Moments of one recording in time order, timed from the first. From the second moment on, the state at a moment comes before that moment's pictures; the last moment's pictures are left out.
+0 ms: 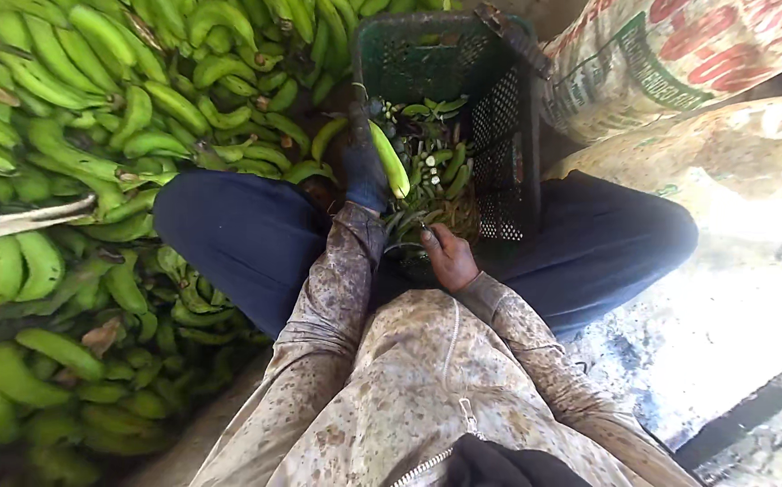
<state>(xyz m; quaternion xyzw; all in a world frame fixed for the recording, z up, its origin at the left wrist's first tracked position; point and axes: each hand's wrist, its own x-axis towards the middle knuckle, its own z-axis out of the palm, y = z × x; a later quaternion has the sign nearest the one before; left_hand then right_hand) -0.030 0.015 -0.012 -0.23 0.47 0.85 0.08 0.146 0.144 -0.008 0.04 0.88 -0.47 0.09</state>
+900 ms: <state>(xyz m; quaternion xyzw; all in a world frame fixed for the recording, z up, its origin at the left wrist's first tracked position) 0.020 0.025 -0.003 -0.01 0.66 0.60 0.46 0.046 0.234 0.006 0.16 0.95 -0.20 0.18</state>
